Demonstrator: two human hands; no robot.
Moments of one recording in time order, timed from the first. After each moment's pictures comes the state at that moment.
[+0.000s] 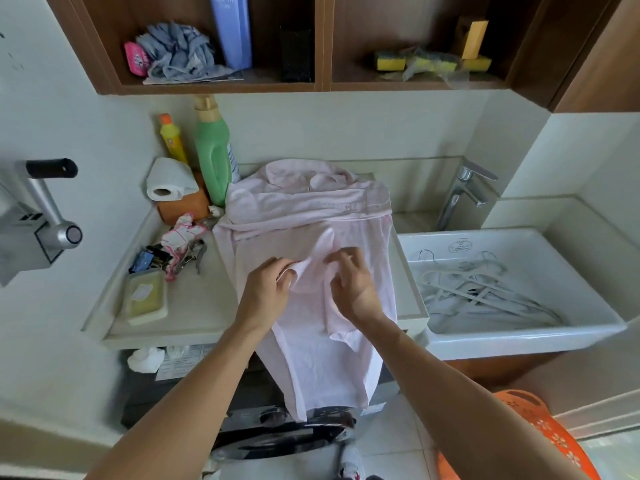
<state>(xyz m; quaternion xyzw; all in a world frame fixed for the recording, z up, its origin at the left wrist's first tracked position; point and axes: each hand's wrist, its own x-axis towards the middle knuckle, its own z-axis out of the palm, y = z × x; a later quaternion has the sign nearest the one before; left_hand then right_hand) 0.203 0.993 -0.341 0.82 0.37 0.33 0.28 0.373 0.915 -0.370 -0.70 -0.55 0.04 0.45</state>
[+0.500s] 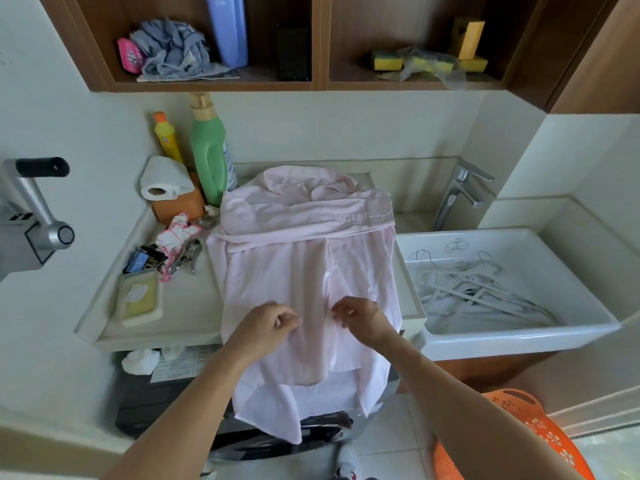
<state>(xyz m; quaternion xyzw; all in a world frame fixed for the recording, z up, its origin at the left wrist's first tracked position) 0.176 0.989 -0.399 0.84 0.41 0.06 0.36 0.395 0.877 -0.416 -0.74 -0.48 0.31 0.35</state>
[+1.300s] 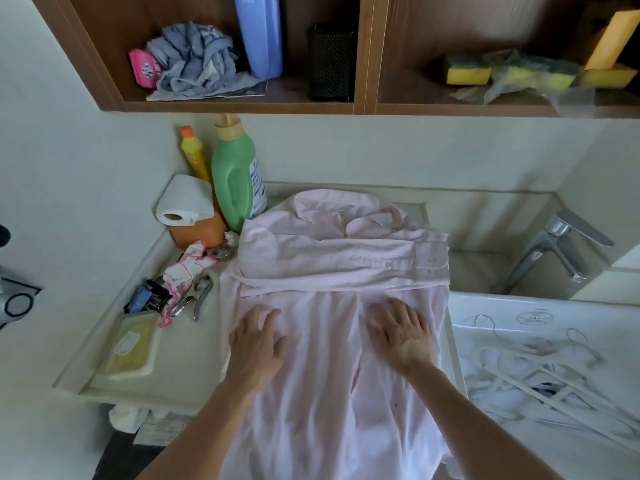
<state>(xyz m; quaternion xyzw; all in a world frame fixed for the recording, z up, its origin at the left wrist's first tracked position) 0.229 1.101 -0.452 0.82 0.56 0.07 0.10 0.519 1.012 -0.466 -0.80 -0.59 0.07 0.11</state>
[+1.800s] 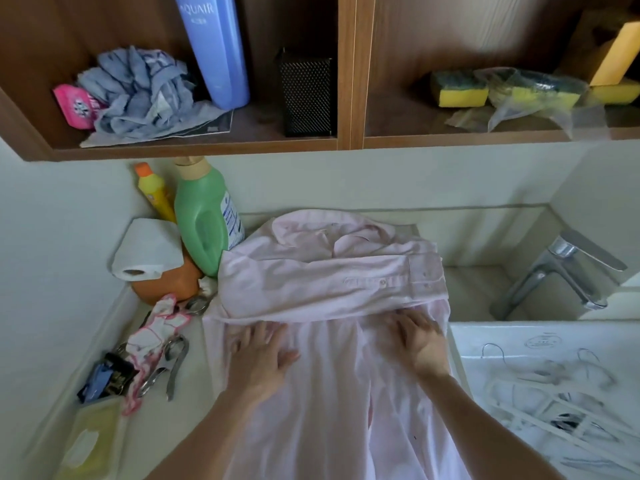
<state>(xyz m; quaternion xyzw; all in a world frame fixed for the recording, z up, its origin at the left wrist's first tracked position) 0.271 1.207 -0.460 0.86 0.50 0.02 0.03 0.579 1.083 -0.471 -0.79 -0.55 -0.05 0.25</state>
